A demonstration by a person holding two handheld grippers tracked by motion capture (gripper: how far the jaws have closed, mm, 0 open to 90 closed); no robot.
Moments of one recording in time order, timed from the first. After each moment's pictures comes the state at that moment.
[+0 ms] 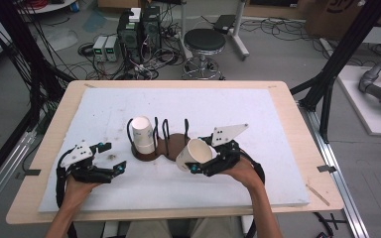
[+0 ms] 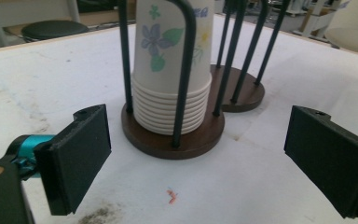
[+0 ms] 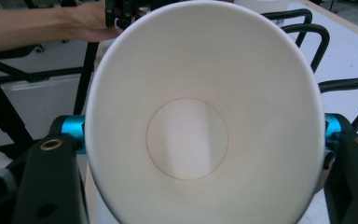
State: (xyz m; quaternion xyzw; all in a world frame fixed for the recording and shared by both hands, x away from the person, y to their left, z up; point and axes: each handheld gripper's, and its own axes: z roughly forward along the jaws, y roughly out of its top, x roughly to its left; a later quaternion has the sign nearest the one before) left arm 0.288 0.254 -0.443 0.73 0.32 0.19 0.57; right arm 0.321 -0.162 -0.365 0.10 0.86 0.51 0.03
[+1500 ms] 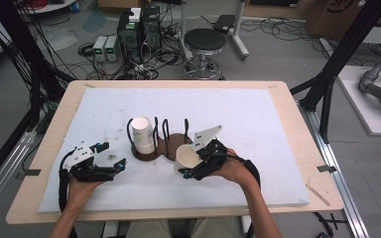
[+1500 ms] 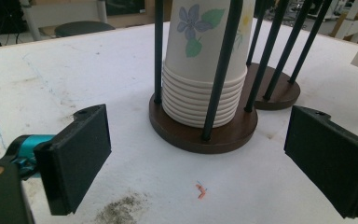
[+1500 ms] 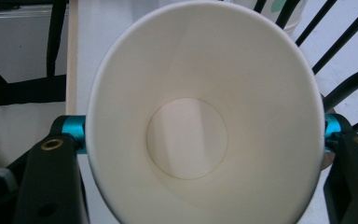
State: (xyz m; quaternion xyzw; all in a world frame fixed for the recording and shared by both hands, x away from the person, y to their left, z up) left arm 0.292 0.255 -0.457 0.71 0.35 0.22 0.57; right arm 0.323 -0.127 -0.369 0.08 0.92 0.38 0.06
